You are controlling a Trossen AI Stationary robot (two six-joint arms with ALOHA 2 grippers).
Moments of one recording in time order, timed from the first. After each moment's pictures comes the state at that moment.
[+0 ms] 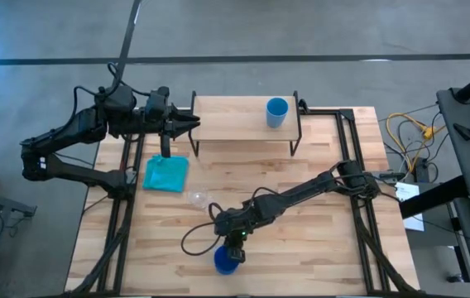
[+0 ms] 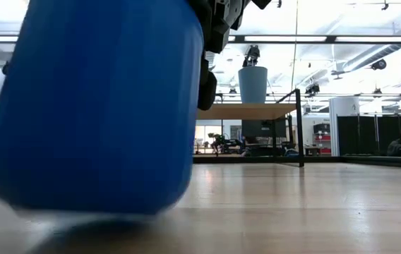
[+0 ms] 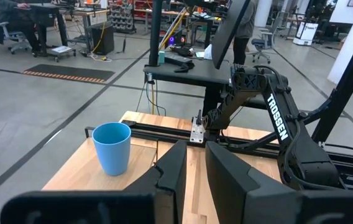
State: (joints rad) left arm 0.22 1.01 1.38 -0.48 0.07 -0.06; right arm 0.31 2.16 1.68 -0.43 -0.26 0.47
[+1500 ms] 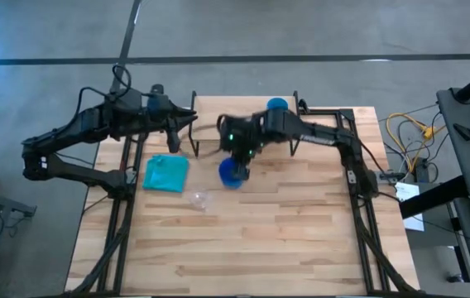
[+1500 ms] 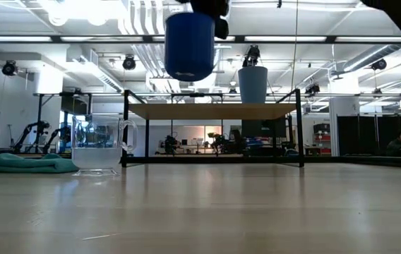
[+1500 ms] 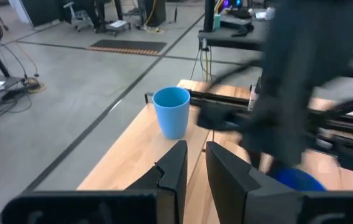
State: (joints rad) left arm 0.22 1.03 1.38 -0.60 -0.16 0.01; right arm -0.09 2.10 2.35 -1.33 -0.02 0.08
